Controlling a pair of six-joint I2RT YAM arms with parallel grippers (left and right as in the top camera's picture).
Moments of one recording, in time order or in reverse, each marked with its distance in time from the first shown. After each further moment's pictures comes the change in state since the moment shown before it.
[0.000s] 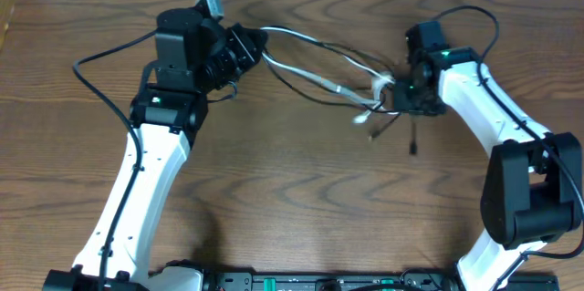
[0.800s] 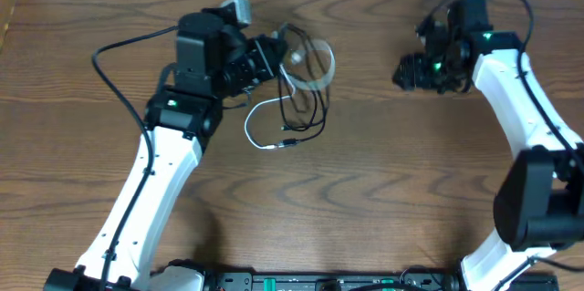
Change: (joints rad) left arm -0.107 -0.006 0.000 -0.023 0.011 0.151; right arm -0.117 -0.051 0.144 0.020 -0.438 -0.320
